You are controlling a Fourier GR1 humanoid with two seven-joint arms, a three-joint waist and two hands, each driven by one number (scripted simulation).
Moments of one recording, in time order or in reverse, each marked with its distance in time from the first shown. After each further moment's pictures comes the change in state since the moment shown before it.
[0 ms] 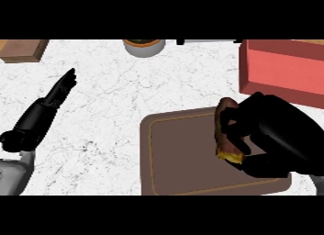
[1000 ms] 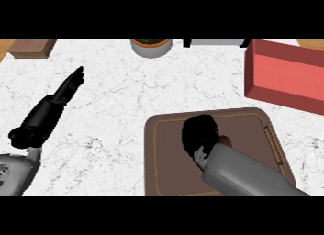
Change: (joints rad) left arm -0.038 -0.007 -0.034 0.014 0.000 -0.005 0.007; right arm -0.187 0.541 0.408 0.650 0.238 0.547 1.069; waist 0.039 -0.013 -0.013
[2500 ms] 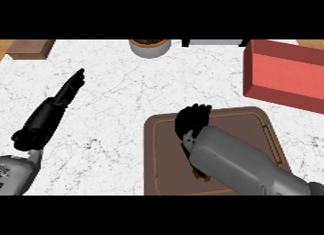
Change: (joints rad) left arm 0.005 0.035 -0.054 0.002 0.036 0.062 -0.010; right arm -0.148 0.068 -0.007 0.174 -0.334 -0.073 0.165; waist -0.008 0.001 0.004
